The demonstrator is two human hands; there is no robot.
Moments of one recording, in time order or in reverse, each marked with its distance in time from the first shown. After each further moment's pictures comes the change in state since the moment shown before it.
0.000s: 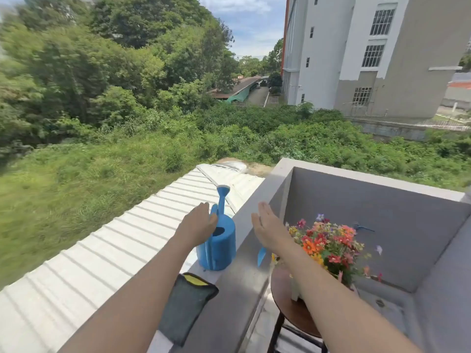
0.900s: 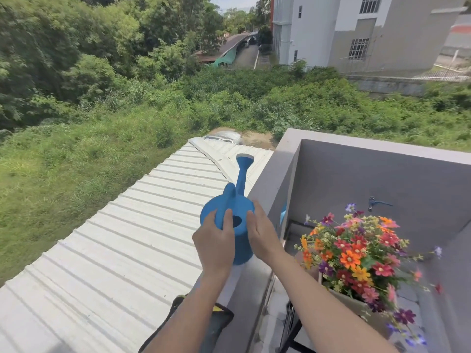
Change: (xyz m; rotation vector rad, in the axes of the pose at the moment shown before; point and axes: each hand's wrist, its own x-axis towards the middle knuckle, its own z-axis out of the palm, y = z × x) left_hand 0.006 0.005 0.052 -0.587 0.488 -0.121; right_hand 0.040 -0.004 0.076 0.368 0.099 0.069
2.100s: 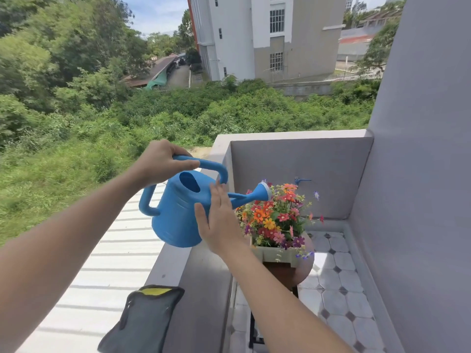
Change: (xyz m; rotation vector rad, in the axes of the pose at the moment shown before) left_hand 0.063 0.154 -0.039 0.367 -0.756 0.629; right_hand -0.092 -0.066 -0.048 -0.175 0.336 -0.098
